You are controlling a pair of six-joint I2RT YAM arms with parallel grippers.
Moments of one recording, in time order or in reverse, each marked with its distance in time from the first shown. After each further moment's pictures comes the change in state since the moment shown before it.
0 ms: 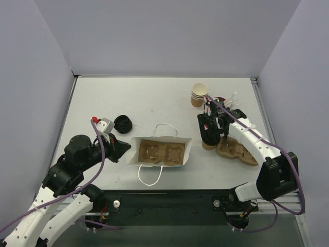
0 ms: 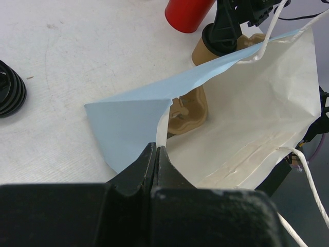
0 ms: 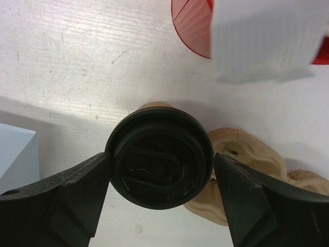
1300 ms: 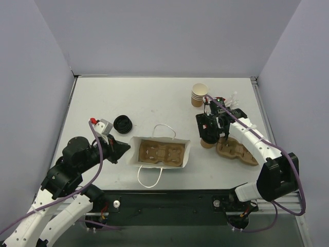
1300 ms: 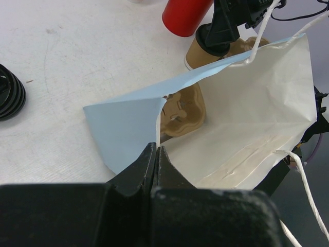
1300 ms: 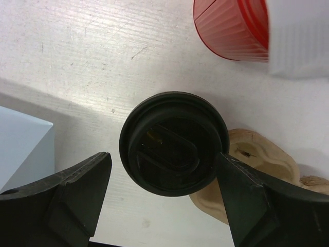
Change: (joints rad) left arm 0.000 -0.026 -0.006 0.006 0.002 -0.001; right arm 0.000 -0.009 0.008 -0.016 -0.080 -0.014
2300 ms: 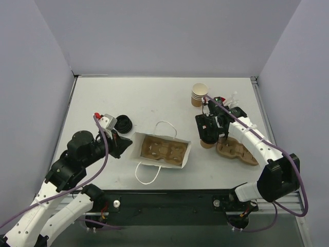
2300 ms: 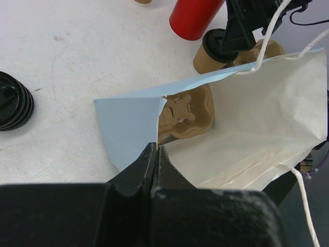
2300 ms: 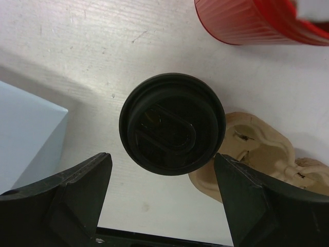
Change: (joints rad) left arm 0.000 0.099 0.032 0.046 -0.022 0.034; right arm 0.037 0.005 0.068 -0.100 0.042 0.018
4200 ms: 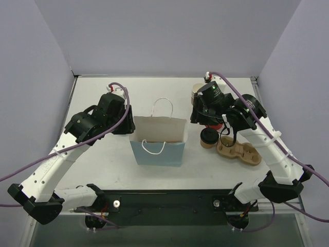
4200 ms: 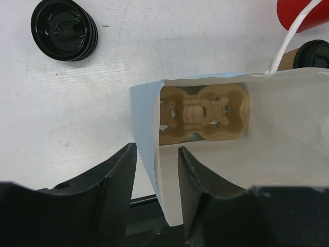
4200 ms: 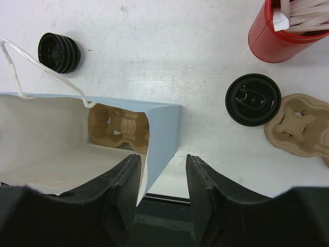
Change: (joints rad) left arm -0.067 0.577 0.602 -0.520 -0.368 -0.246; right arm 0.402 0.008 0.718 -0.473 0.228 0.572
